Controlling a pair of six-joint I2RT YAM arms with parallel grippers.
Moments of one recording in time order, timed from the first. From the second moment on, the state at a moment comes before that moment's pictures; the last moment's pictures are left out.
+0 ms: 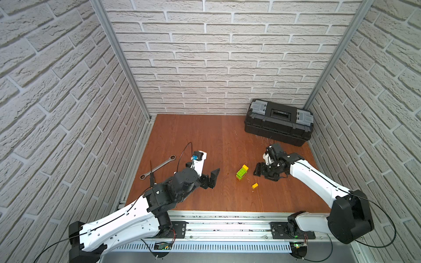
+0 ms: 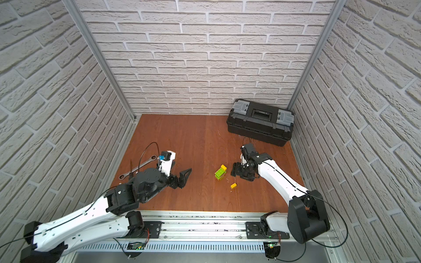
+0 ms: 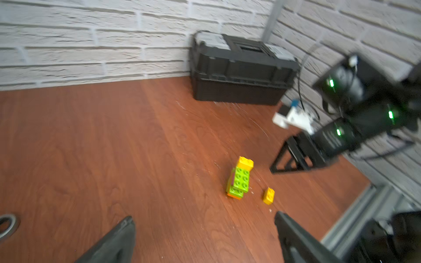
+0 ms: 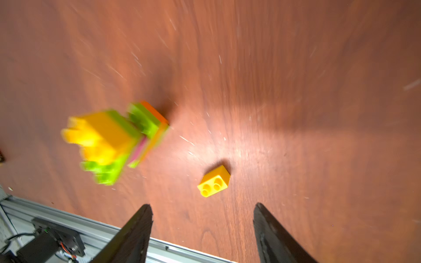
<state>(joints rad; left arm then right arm) -1.04 0.81 0.80 -0.41 -0.30 -0.33 0.27 1.30 0.97 -0.92 -0.19 0.52</state>
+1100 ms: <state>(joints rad) -1.16 2.09 1.72 -0.75 0.24 -0.11 0.04 0.76 1.18 -1.19 0.20 0.34</state>
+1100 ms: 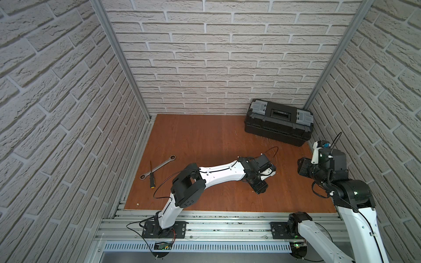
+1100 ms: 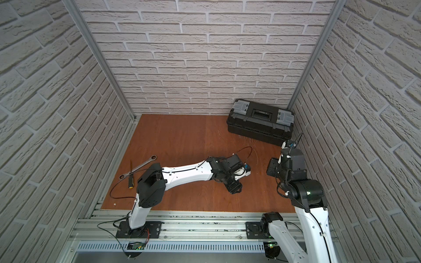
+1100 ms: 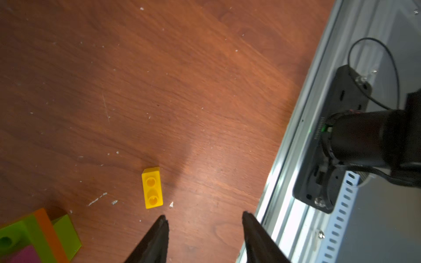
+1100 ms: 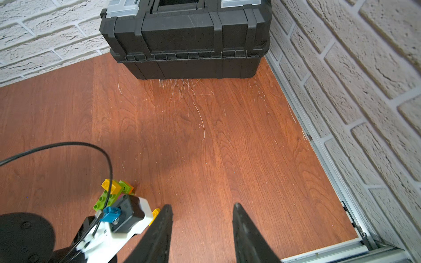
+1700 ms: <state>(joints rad) -1.16 2.20 1.81 -0.85 0.09 -0.20 0.04 0.74 1.17 -1.19 0.16 0.34</state>
